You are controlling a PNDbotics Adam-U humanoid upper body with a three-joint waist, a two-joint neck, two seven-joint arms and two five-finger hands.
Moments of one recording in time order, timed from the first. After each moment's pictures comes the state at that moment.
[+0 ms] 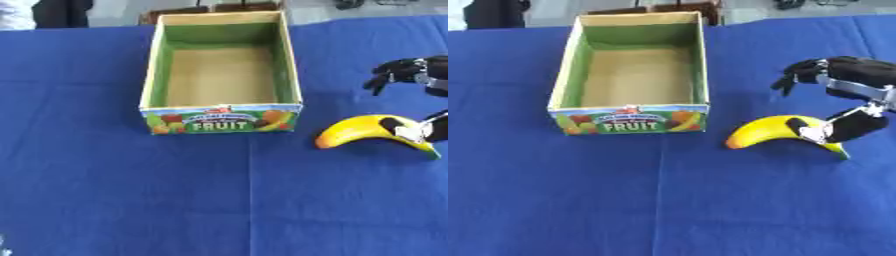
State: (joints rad) left arm -0.32 0.23 0.08 -1.98 -0.17 -0.45 0.36; right arm -0.74 -0.77 0.01 -1.57 0.56 -0.40 0.70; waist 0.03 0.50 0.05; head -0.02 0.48
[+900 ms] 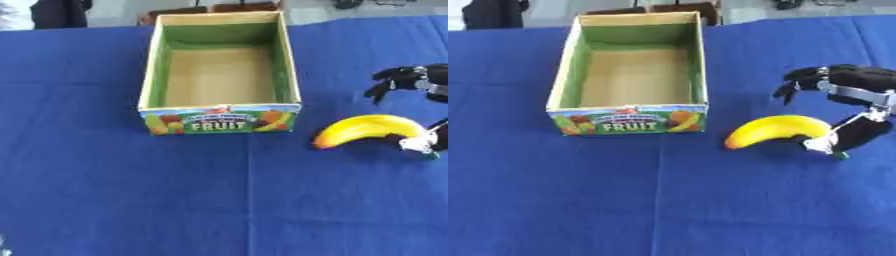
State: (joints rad) left arm -0.32 0.23 0.08 -1.98 -0.17 -0.44 0.36; right arm -0.72 -0.77 0.01 -1.56 0.52 -0.38 0.74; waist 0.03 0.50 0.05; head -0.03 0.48
